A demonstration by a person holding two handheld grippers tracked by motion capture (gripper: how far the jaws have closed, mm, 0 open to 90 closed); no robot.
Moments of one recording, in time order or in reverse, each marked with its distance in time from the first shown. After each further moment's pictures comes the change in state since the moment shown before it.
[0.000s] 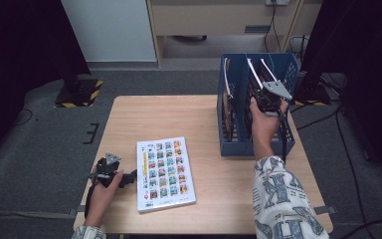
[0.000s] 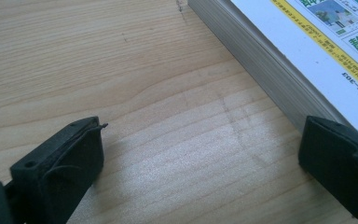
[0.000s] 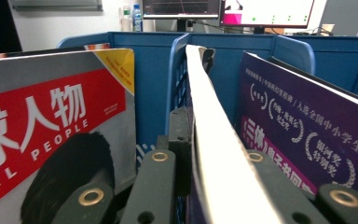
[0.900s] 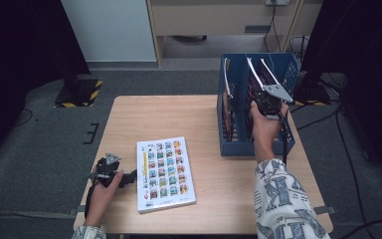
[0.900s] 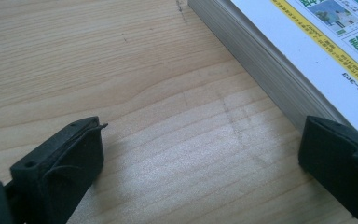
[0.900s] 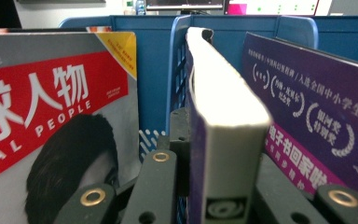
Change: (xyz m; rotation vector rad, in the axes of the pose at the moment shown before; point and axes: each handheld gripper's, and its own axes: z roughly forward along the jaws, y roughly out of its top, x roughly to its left) left arm 0.000 0.000 0.000 0.000 0.000 0.000; right arm -0.002 -0.008 -0.003 0.023 0.012 0.013
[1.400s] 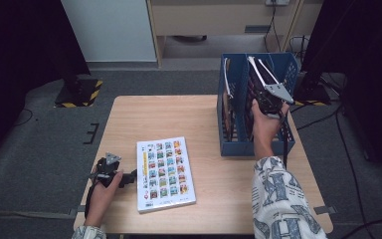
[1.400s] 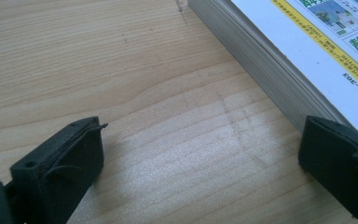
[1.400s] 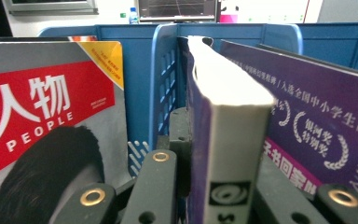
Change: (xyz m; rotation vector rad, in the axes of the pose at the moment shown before) left arm 0.000 0.000 0.000 0.000 0.000 0.000; right arm -0.005 -0.004 0.006 -0.038 -0.018 0.009
